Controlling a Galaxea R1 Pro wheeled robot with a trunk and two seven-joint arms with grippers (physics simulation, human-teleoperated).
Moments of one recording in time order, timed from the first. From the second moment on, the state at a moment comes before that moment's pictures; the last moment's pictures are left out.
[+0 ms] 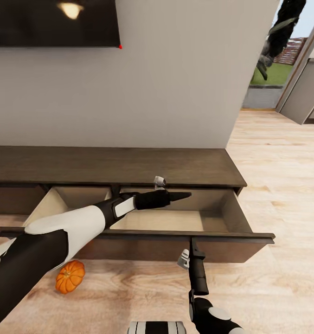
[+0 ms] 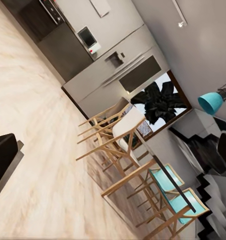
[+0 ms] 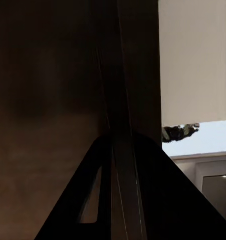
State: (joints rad) left arm -1.32 -0.09 -1.60 -0.34 1.88 0.26 -1.24; right arm -0.51 0.10 0.50 -0.41 1.04 0.19 -1.04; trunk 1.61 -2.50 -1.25
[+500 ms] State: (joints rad) left arm -1.32 -0.09 -1.60 -0.34 1.88 0.26 -1.24; right arm -0.51 0.10 0.50 -0.41 1.04 0.19 -1.04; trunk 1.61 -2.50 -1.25
